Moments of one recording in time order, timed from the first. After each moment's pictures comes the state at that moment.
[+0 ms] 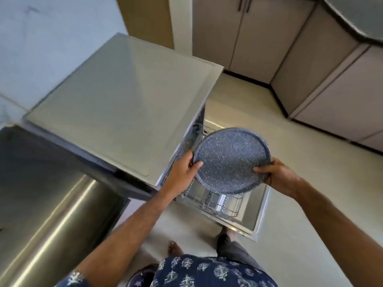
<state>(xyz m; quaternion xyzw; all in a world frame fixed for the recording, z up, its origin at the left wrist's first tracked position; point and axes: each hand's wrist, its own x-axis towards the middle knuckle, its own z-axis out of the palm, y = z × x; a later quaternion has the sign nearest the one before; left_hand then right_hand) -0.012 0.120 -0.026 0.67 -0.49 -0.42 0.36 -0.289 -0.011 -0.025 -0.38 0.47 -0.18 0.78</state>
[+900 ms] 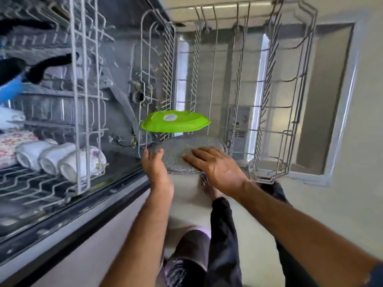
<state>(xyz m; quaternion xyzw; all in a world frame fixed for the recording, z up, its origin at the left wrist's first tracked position) 0.005 0.070 -0.487 0.81 0.07 -0.36 0.45 -0.183 0.050 -0.496 -0.85 0.35 0.00 0.39</state>
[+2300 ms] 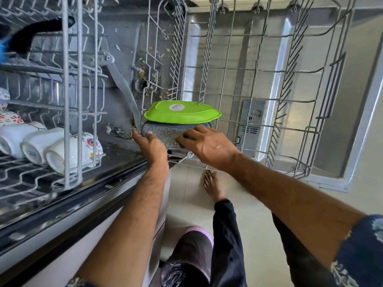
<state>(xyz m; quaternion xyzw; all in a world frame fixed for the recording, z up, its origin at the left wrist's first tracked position) 0.036 0.044 -0.525 0.89 -0.07 -0.27 0.36 -0.126 0.016 -0.539 -0.90 0.29 -0.07 0.31</state>
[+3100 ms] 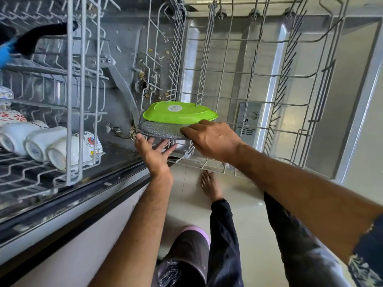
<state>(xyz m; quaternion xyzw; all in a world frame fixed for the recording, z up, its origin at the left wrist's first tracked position) 0.013 0.060 -0.493 0.77 0.06 -0.36 0.52 -0.140 -0.012 -0.519 -0.90 0.31 -0.05 0.29</state>
